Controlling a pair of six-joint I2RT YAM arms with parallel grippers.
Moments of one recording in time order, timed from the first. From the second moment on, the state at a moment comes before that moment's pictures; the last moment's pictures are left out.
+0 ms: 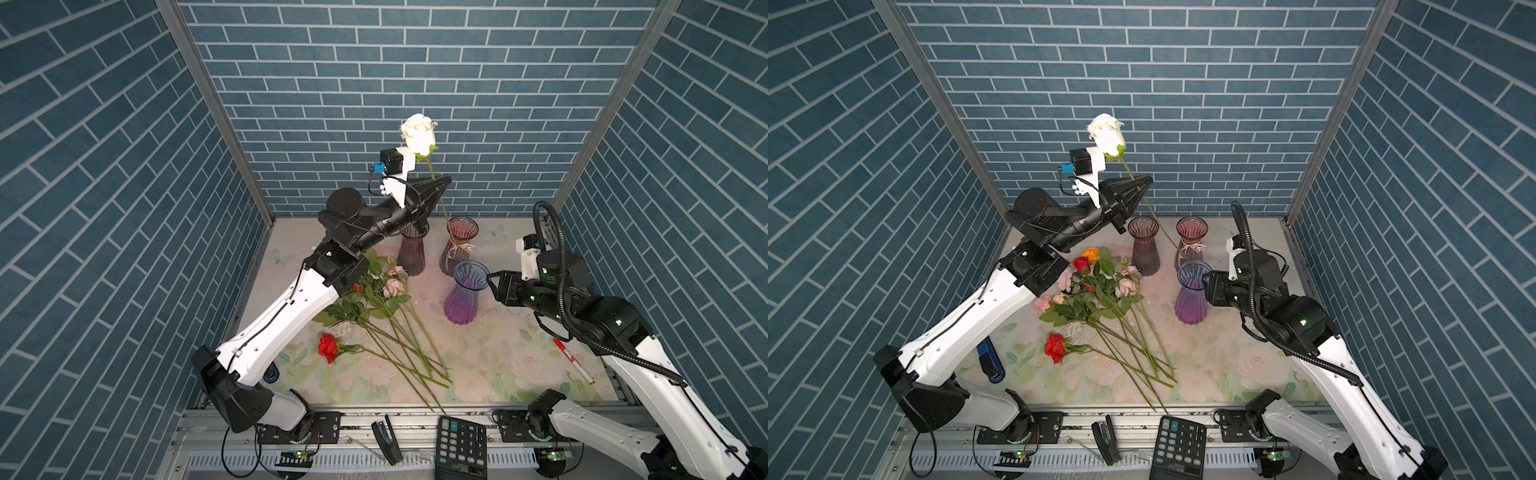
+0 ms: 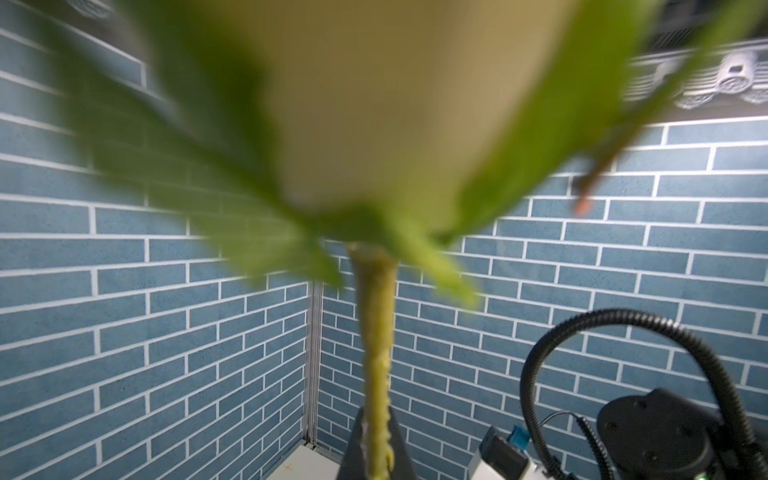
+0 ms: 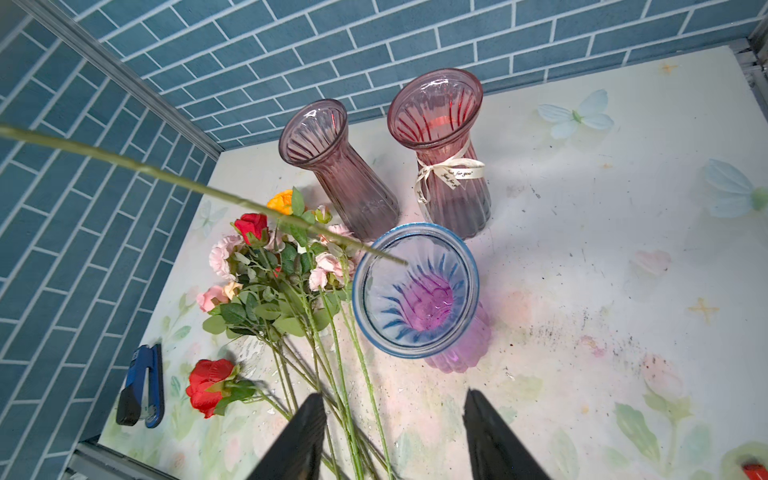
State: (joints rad) left arm -0.70 1.48 1.61 0.23 0.38 -0.23; right arm 0.62 0.94 1.29 -0.95 0.08 0.51
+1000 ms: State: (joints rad) left arm -0.75 0.76 0.70 -0.19 0.16 -0.39; right arm 0.58 0.75 0.97 -0.88 0.01 0.55
